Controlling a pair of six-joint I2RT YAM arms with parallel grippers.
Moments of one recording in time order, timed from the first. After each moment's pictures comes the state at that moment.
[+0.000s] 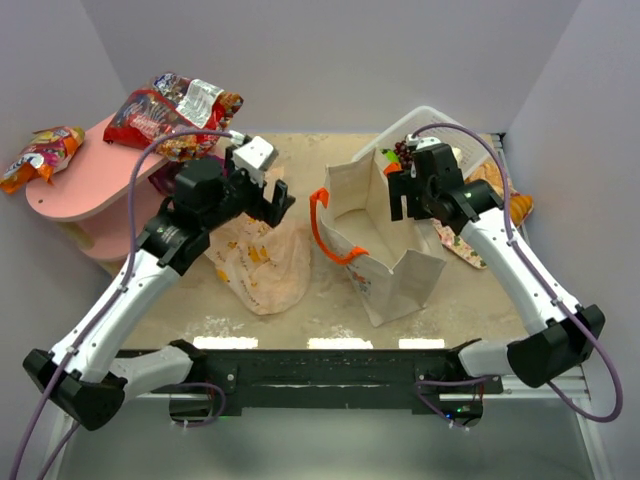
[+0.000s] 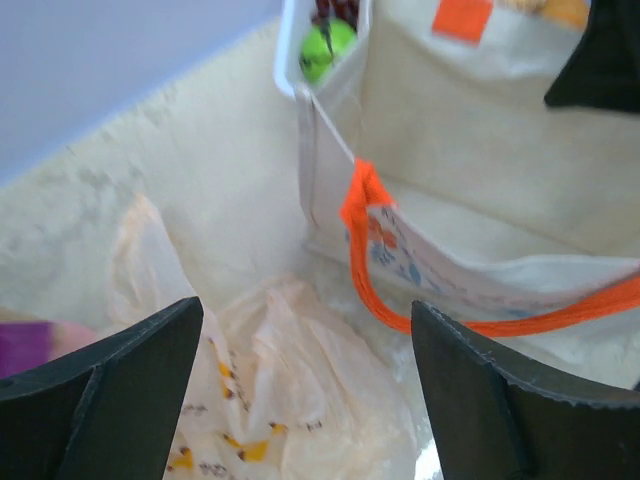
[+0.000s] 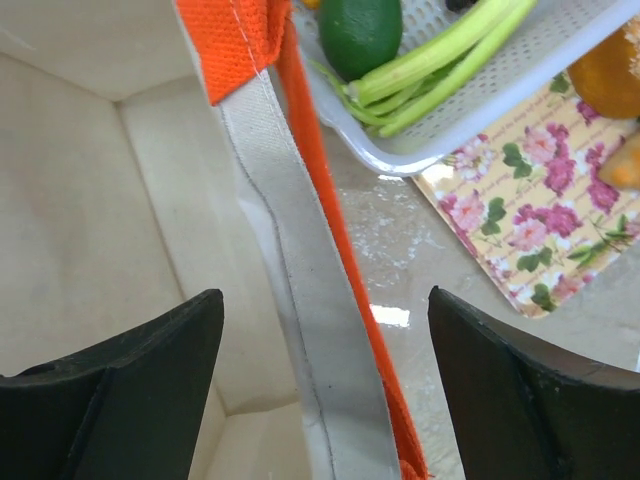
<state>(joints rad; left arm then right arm) -0.52 1.11 1.19 -0.40 0.16 0.07 0.42 1.36 1.42 -0.89 0.29 0.19</state>
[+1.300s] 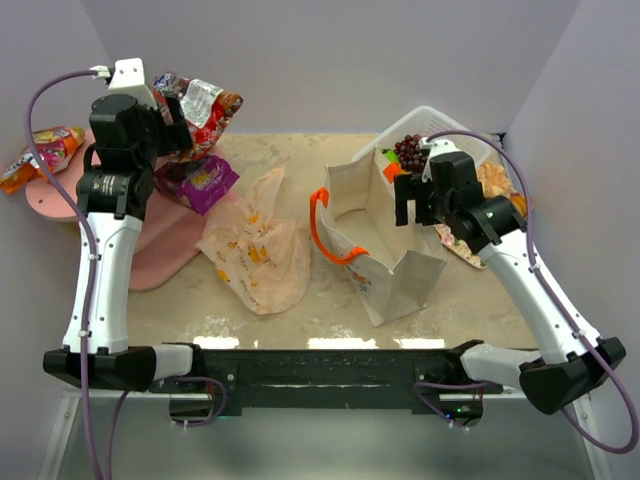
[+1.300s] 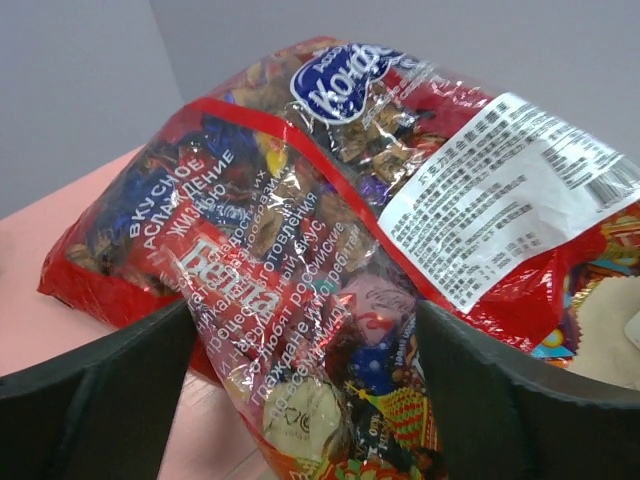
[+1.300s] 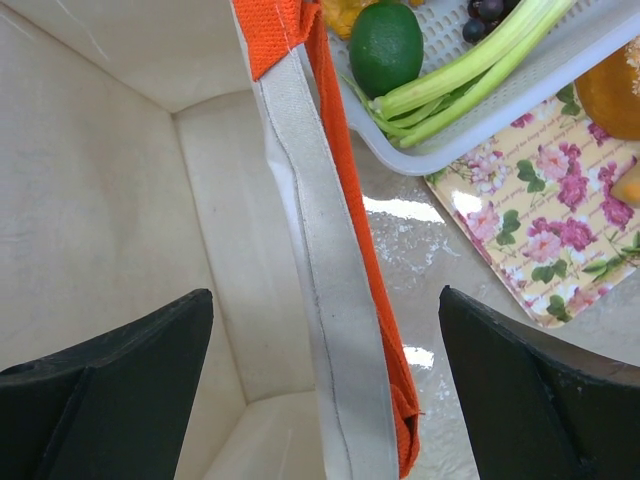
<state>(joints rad) -0.05 1.29 1.70 -0.64 -0.22 -0.10 0.43 1.21 1.37 -0.86 0.22 0.19</state>
